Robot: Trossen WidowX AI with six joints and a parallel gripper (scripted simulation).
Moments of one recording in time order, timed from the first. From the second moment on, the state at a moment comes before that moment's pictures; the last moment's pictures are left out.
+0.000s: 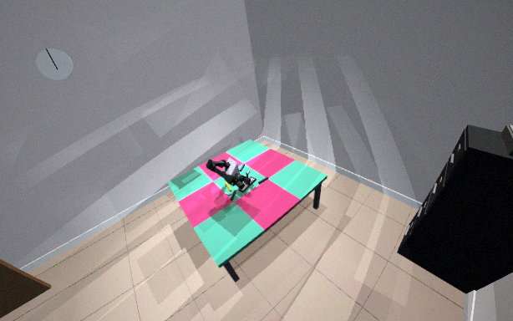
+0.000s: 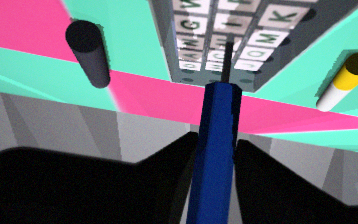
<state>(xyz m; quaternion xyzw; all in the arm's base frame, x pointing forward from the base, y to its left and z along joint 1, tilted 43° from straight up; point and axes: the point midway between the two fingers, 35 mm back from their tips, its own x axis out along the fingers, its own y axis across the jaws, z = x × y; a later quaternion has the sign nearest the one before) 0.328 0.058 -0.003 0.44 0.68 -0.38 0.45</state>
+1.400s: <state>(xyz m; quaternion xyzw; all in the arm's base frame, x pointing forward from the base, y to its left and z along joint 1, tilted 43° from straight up) 0.323 0.076 0.016 0.43 0.68 -0.38 0.45</state>
